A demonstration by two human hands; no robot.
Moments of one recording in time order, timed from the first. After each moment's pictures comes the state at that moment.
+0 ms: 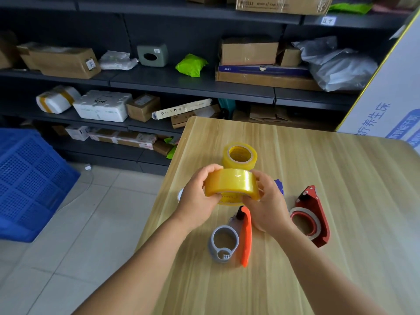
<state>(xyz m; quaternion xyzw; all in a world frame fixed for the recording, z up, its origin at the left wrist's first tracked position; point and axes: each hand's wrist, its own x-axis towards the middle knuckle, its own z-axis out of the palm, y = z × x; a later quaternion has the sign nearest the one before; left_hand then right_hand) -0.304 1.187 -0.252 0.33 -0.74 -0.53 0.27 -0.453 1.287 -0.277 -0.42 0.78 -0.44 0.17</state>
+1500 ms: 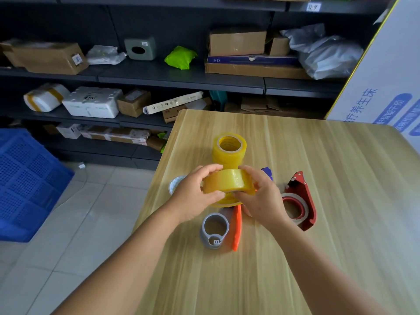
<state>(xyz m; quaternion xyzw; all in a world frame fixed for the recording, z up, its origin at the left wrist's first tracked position) -0.303 1.202 -0.245 0.30 -0.80 -0.50 0.16 -0.447 1.316 -0.264 -0.39 0.78 -0.44 0.19</state>
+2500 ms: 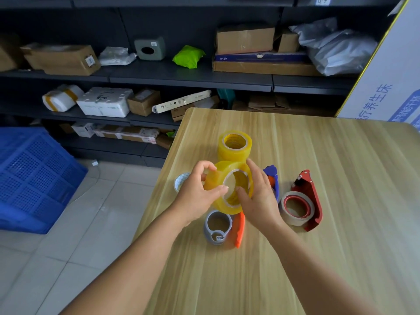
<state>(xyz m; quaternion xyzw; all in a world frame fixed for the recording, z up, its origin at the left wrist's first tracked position) -0.306 1.220 -0.249 0.38 -0.71 -0.55 0.20 -0.437 1.315 -0.280 -0.41 0.78 -0.42 0.19</state>
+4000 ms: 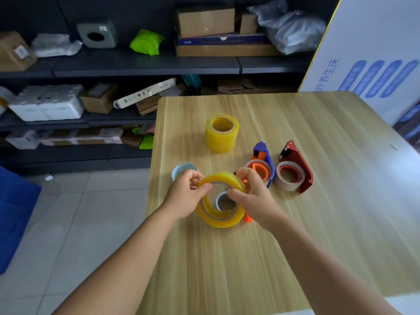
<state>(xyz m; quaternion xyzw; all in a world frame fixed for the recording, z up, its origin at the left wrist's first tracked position) -0.253 1.172 -0.293 0.34 -0.75 -0.55 0.11 -0.365 1.317 -0.282 -0.24 0.77 -0.50 0.31</state>
